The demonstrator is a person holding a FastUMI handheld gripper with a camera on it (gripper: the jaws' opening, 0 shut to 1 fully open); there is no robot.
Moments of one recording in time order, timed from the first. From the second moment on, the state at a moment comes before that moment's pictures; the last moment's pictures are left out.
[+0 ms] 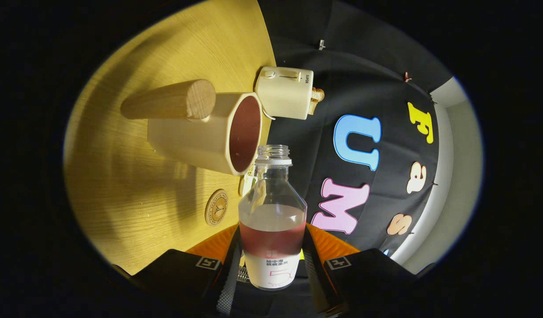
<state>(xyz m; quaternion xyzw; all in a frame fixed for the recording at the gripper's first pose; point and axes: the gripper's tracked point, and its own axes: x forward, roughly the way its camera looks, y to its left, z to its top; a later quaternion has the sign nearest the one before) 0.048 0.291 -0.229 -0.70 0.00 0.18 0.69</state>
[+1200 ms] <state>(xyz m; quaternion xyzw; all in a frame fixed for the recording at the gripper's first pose) 0.057 0.298 -0.225 -0.76 -0.05 0.19 0.62</state>
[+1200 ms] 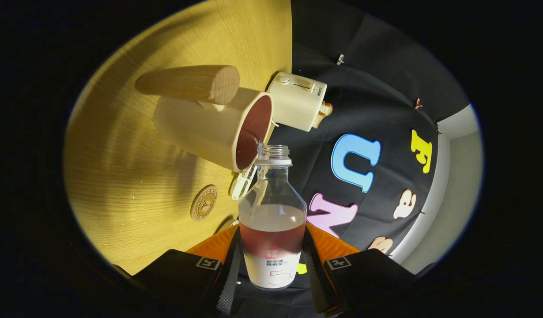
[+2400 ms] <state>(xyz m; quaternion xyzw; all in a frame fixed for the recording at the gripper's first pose) 0.063 0.305 -0.222 -0.79 -0.09 0.20 0.58</state>
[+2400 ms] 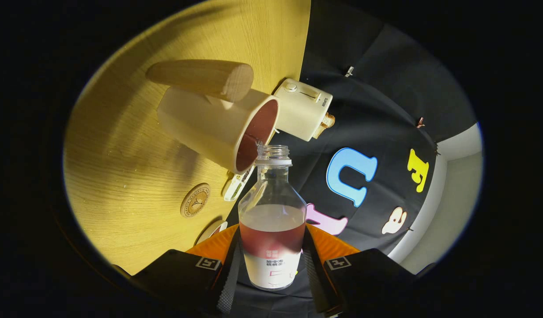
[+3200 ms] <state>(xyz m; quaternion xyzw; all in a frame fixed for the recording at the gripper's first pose) 0.065 0.308 -0.217 -0.79 -0.11 0.20 0.56</state>
